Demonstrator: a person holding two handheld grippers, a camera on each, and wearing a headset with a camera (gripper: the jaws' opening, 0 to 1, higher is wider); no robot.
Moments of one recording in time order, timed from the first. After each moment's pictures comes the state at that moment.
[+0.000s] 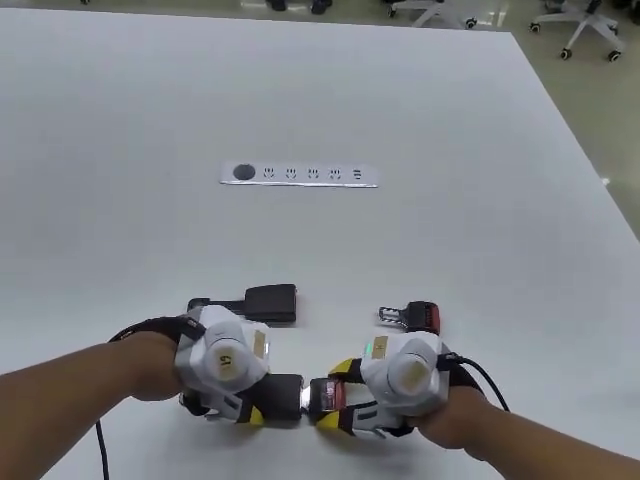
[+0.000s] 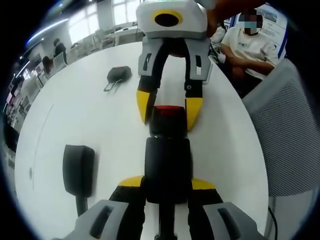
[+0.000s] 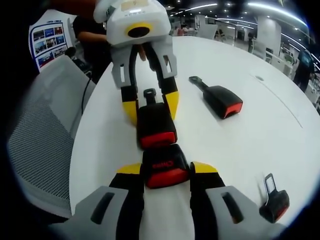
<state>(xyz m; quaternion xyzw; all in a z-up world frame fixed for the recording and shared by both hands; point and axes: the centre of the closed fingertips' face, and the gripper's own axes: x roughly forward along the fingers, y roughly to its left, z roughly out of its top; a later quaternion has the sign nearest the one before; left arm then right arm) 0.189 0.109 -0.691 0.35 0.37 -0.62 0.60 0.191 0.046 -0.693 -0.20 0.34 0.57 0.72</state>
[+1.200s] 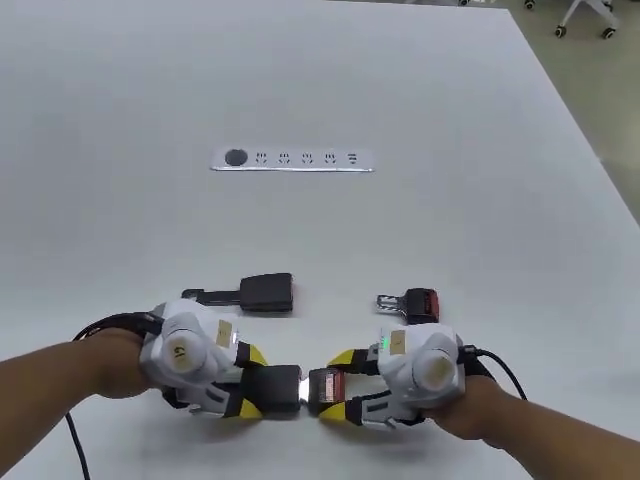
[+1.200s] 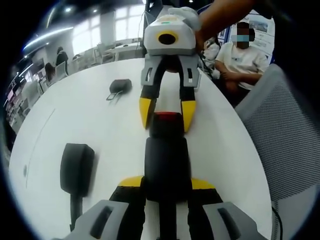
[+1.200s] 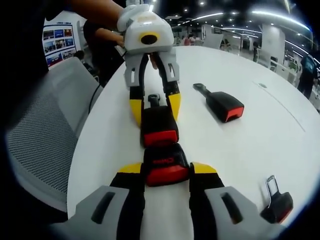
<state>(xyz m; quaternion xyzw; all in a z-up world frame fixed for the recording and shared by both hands) 0.190 0.112 -0.690 0.28 0.32 -0.66 0.62 0.189 0.048 -0.690 -0.18 0.30 0.60 0.72</state>
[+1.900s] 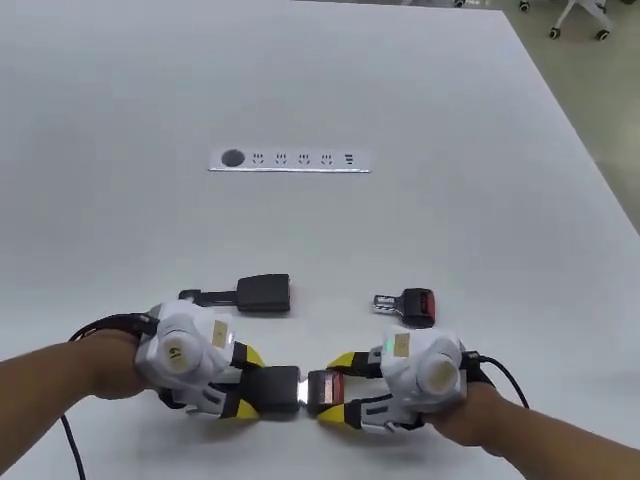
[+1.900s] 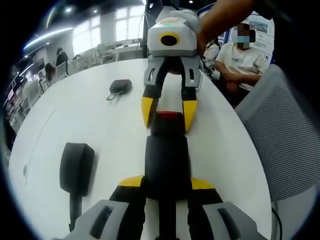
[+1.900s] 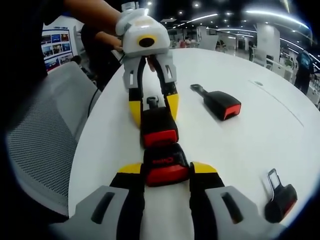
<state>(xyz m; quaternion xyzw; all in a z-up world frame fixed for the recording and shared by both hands) 0.190 0.111 -0.691 0.28 0.32 -0.66 0.62 0.185 0.047 -0.684 -0.16 0.30 0.59 0.73</state>
